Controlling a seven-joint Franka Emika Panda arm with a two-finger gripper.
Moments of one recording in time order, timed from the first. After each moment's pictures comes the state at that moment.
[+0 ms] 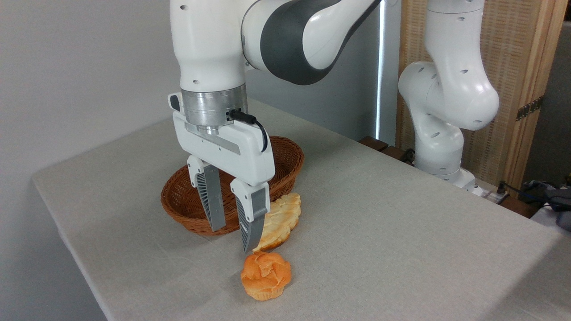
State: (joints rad) arm -0.22 0.00 0.22 -1.91 0.07 2.06 0.68
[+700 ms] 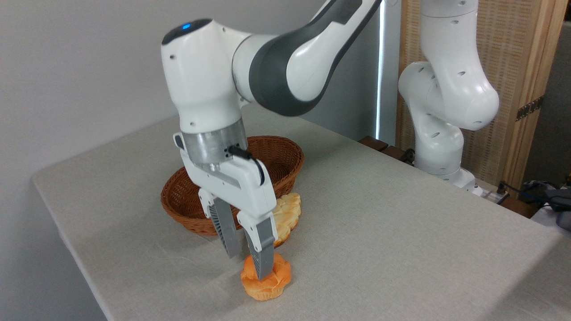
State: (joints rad) arm -0.22 0.10 0.22 -1.92 0.14 2.06 0.69
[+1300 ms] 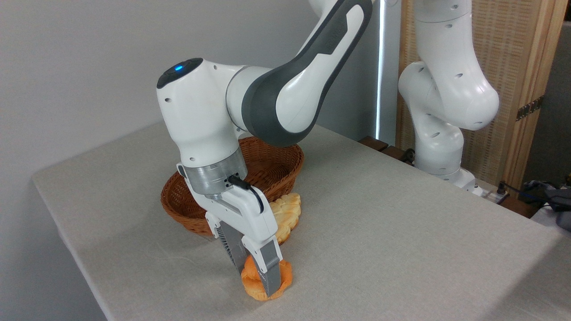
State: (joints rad) arm -0.22 0.17 0.22 -1.92 0.14 2.06 0.69
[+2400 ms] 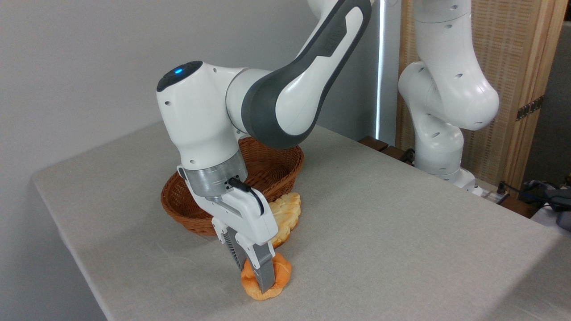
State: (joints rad) arm -0.22 0.18 0.22 -1.92 0.14 2.06 0.69
